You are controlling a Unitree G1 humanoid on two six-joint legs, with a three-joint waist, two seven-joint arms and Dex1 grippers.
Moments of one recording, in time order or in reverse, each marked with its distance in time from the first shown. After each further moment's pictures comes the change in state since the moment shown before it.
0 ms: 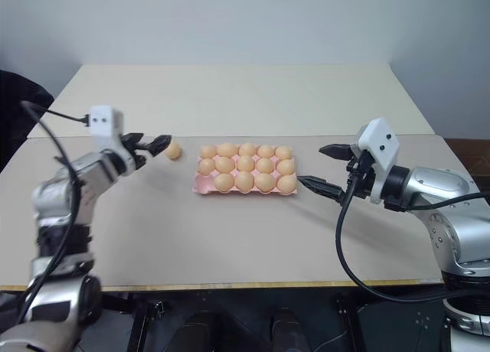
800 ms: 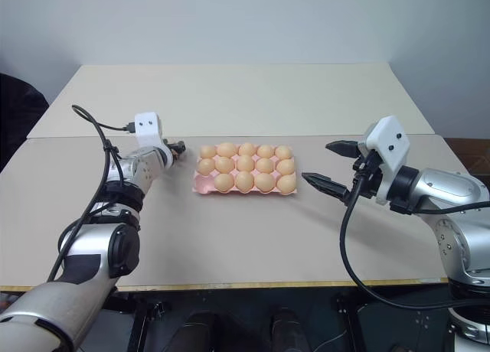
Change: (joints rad) left arm -0.267 -0.115 0.013 0.699 0.149 -0.252 0.272; right arm 0.039 -0.001 -0.056 -0.052 0.006 0.021 -0.042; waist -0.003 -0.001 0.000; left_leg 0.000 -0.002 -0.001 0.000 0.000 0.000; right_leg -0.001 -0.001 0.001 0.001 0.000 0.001
